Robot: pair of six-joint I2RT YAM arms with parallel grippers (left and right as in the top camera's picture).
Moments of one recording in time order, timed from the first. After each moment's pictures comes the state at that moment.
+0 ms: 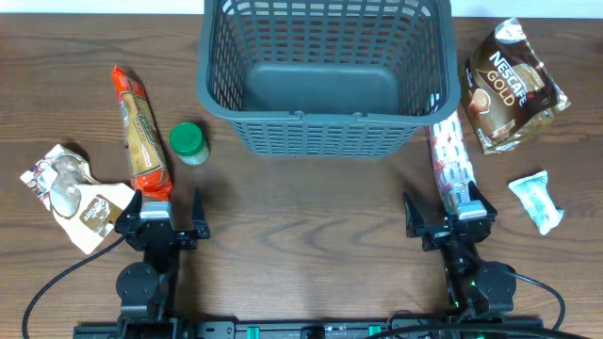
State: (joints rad) left arm -0.02 0.01 0.02 -0.11 -0.03 0.01; right arm 0.05 0.01 0.01 -0.06 -0.10 -0.07
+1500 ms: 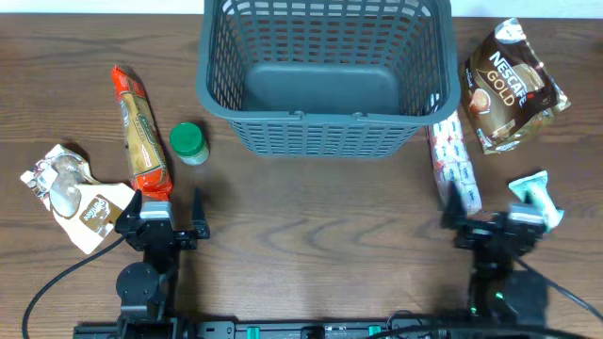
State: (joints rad) left arm -0.02 0.01 0.02 -0.11 -0.03 0.01; right arm 0.05 0.10 0.35 -0.29 0.25 0.01
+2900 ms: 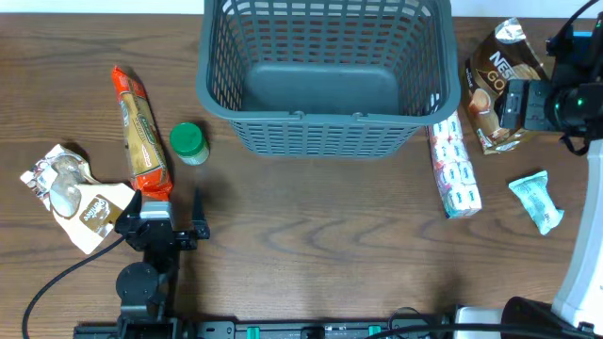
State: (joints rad) left arm -0.02 0.01 0.02 -0.12 -0.03 0.01; right arm -0.22 1.54 1.92 -1.40 0.06 -0.13
